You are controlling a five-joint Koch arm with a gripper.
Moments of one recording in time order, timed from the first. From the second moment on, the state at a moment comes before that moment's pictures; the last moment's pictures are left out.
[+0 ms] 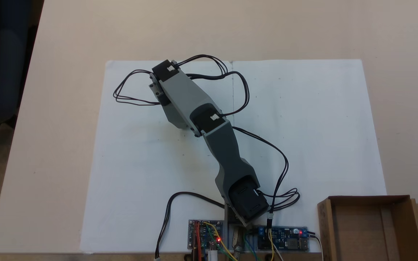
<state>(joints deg) -35.0 59.3 76.2 55.5 41.8</state>
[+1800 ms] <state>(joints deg) -34.1 57.4 76.0 53.5 41.8</state>
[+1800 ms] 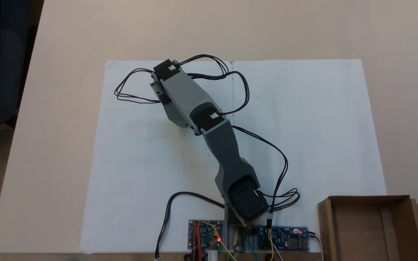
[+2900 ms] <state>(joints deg) 18.8 87.0 82.1 48.5 32.7</state>
